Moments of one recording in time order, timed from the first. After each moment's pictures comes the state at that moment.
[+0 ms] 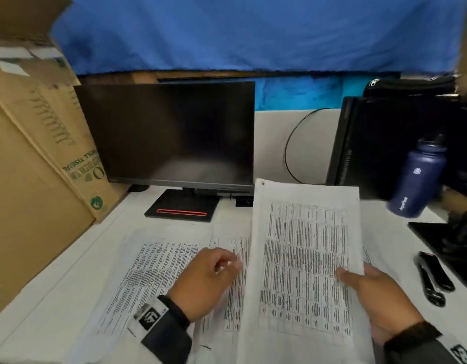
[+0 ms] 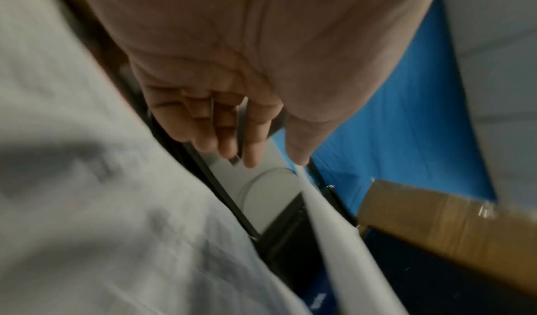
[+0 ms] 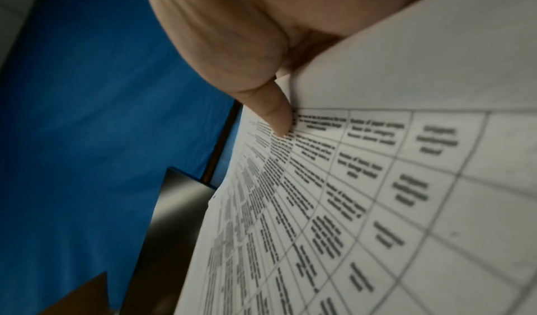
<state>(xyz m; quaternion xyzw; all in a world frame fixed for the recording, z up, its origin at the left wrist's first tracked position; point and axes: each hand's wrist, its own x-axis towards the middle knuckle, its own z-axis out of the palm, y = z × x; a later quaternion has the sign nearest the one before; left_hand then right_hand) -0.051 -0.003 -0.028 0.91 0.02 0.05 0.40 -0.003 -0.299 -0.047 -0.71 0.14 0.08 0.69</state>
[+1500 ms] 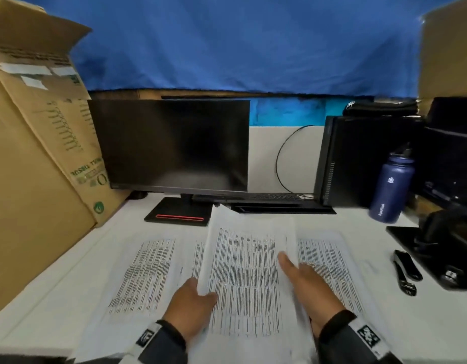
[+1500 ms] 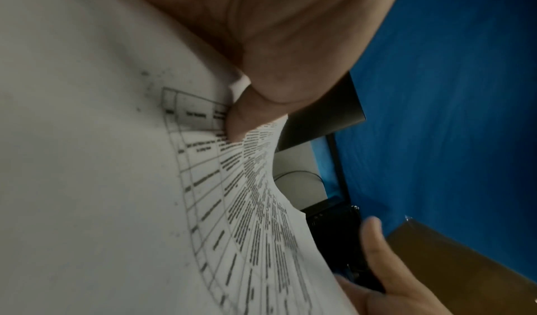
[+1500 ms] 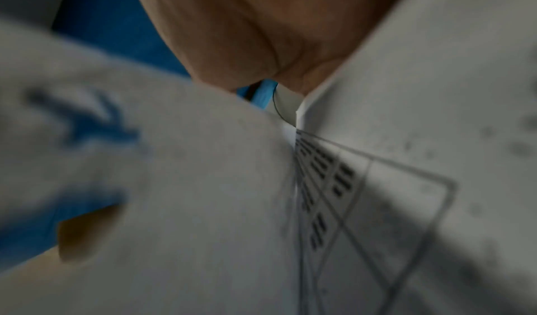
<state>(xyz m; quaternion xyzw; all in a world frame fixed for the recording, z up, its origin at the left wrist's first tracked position) -0.093 -0.003 -0.070 0.83 0.23 -0.01 0.50 -0.050 -0.222 -0.034 -0.76 0.07 0.15 0.63</state>
